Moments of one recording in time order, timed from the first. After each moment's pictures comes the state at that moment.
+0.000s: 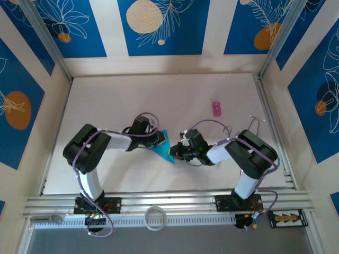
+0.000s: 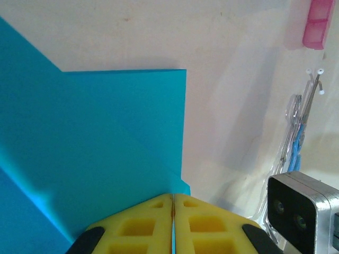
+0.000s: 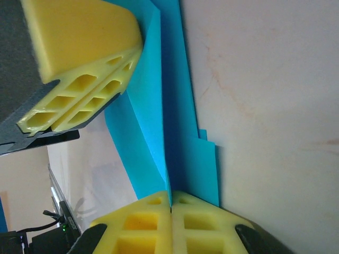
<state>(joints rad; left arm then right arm) -0.57 1.82 0.77 0.30 0.47 -1.05 0.69 1.71 0.51 0.49 -0.45 1.03</state>
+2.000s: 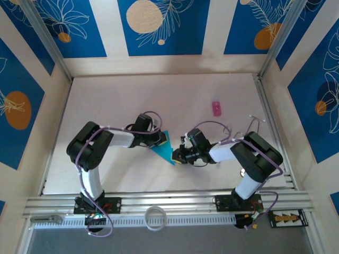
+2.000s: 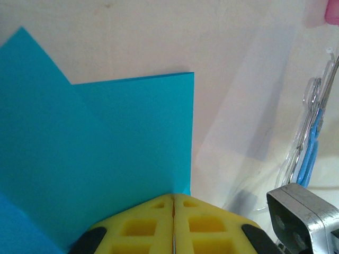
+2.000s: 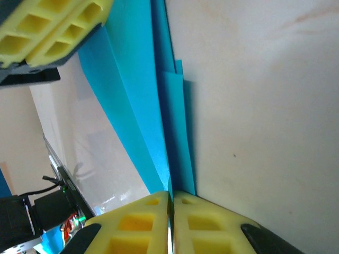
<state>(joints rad) -0.57 1.87 0.85 0.18 0.51 -0.96 0.66 1.65 0.52 0.26 -0.60 0.97</state>
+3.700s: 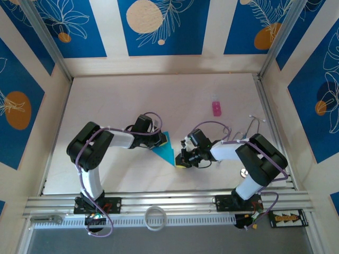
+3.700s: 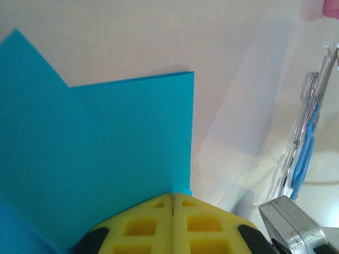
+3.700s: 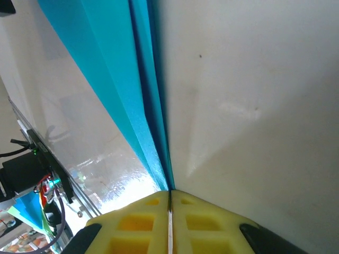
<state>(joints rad) -0.57 1.87 0.83 0.21 0.53 -0.97 0.65 1.59 0.57 -0.05 -0.65 0.79</state>
